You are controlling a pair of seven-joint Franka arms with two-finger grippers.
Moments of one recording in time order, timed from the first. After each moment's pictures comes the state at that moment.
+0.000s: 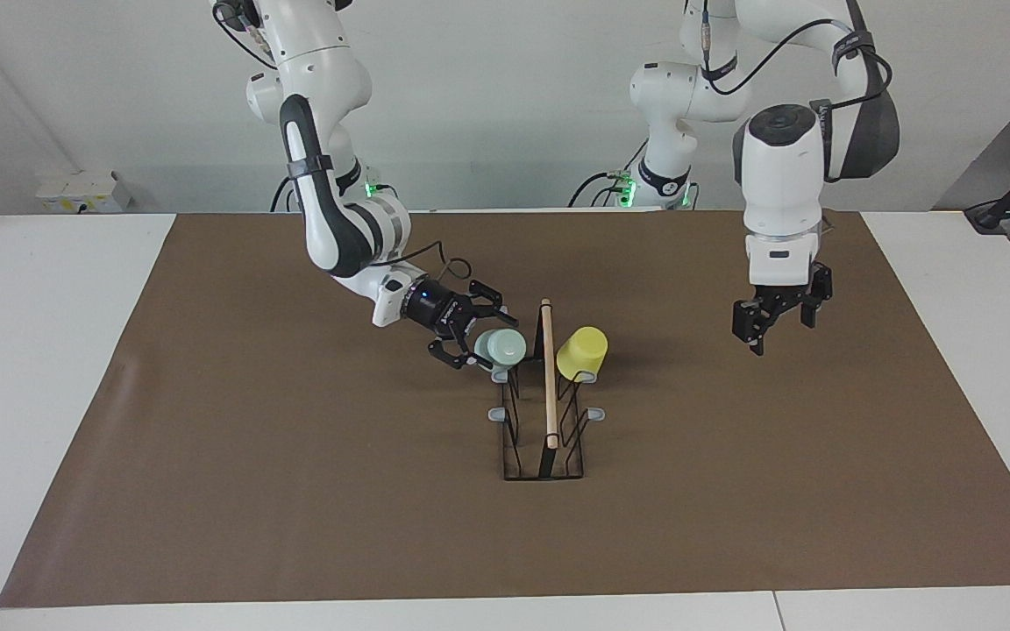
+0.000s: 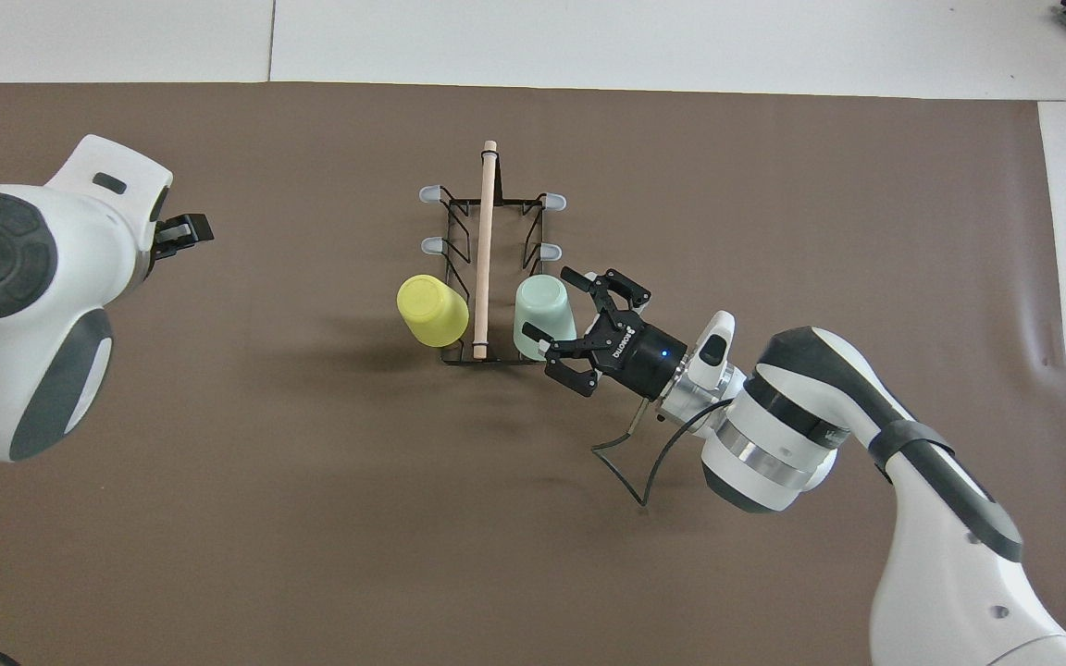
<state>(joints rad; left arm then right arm) -0.27 0.03 0.11 -1.95 0.37 2.21 -0.62 0.30 0.27 0.11 -2.21 2.39 2.18 -2.48</state>
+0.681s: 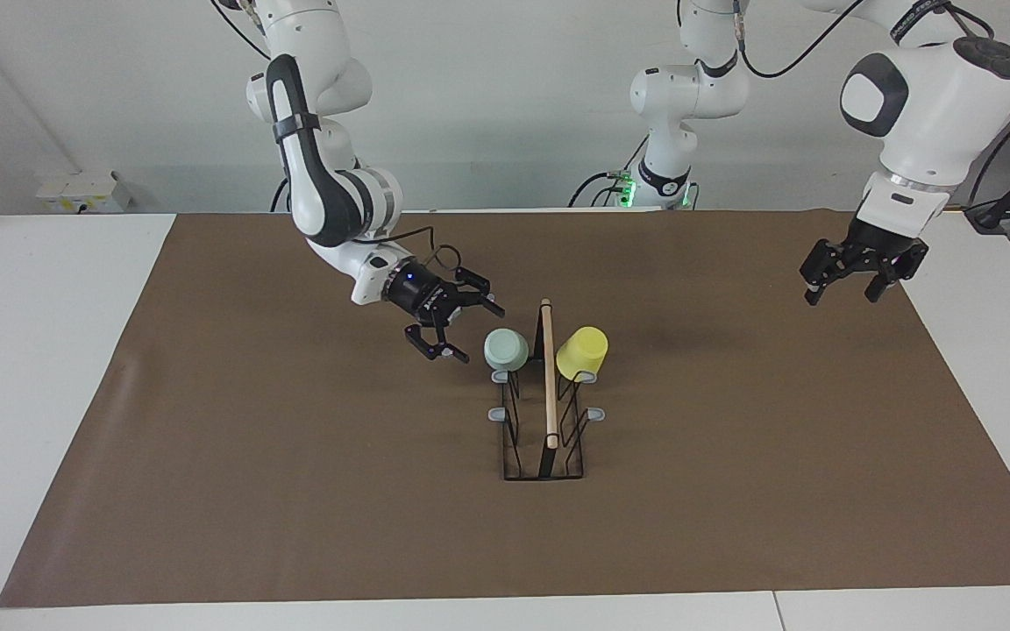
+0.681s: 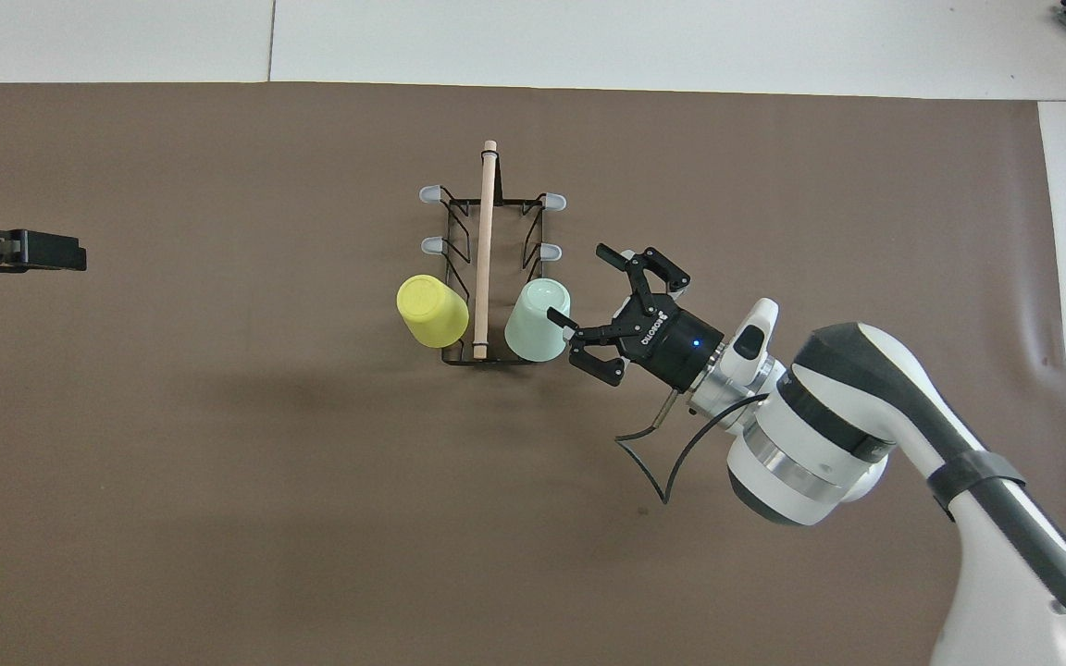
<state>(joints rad) -0.08 -0.01 0.11 -1.78 -0.03 1.94 0.11 0.28 0.13 0.11 -2.20 2.31 2.37 -2.47</state>
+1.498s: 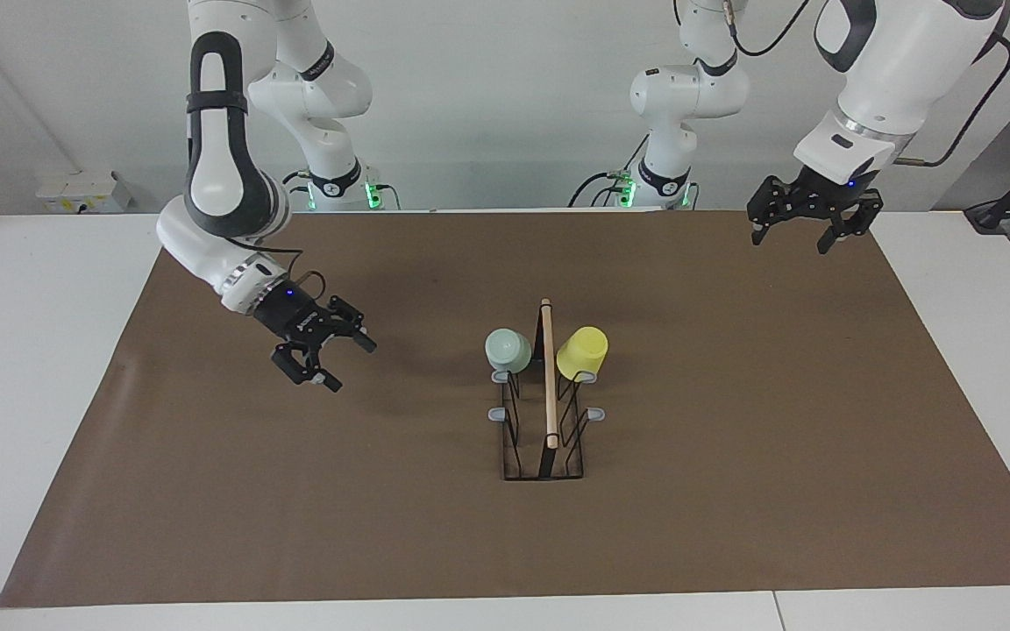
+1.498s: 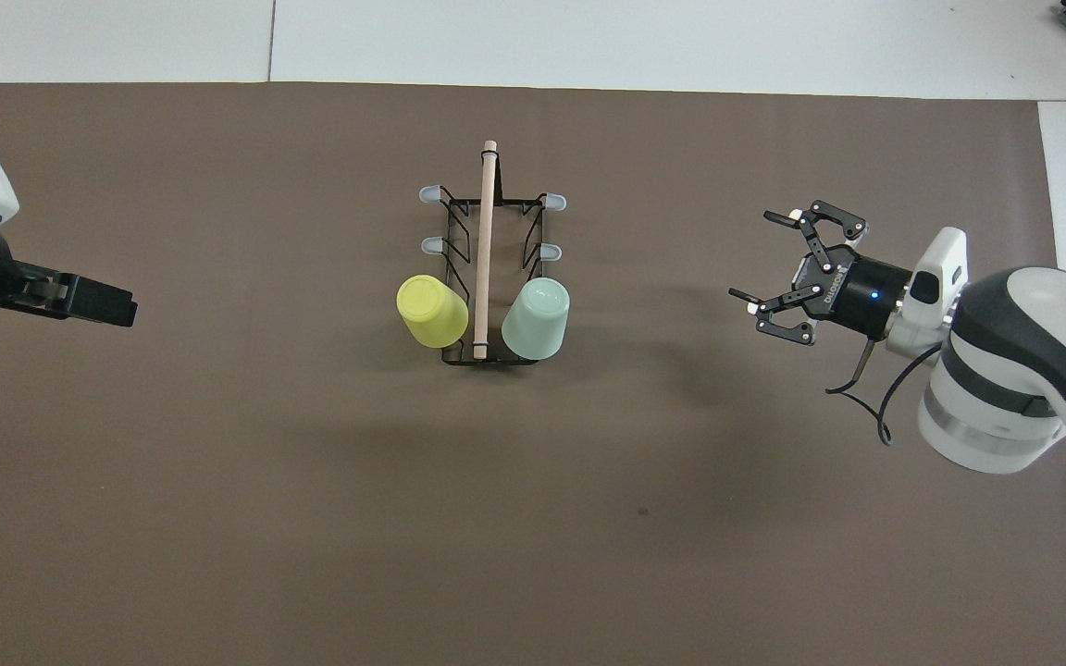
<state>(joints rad) -0.02 -0.04 -0.08 -1.64 -0.03 1.61 0.14 -0.08 0.13 0.10 -2.14 1.42 2.37 -2.40</state>
